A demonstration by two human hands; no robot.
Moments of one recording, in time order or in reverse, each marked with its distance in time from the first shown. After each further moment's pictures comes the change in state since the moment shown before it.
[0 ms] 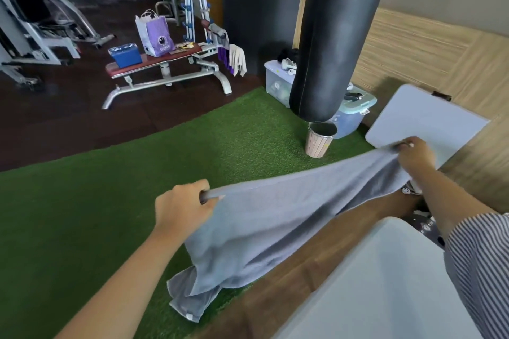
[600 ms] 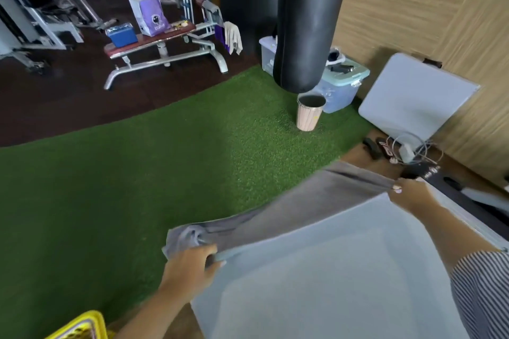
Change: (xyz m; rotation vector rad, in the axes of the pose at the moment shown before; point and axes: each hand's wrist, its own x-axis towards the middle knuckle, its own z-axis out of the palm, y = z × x) left_hand -0.253 0.112 0.105 -0.011 -0.471 0.066; right_hand -0.080 0.260 -0.050 -0.403 -0.438 -0.082
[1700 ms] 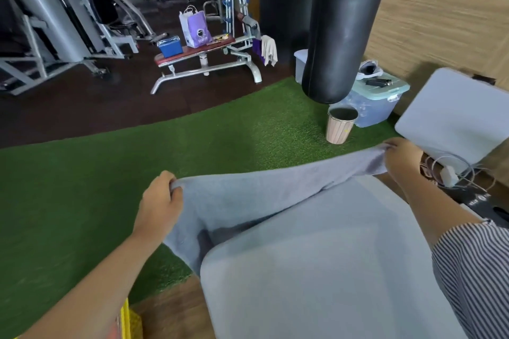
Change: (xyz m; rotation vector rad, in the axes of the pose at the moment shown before) left_hand -0.009 -0.015 -0.099 -0.323 0.632 -0.279; right_hand 0.028 -0.099 -0.045 0.180 0.309 -0.124
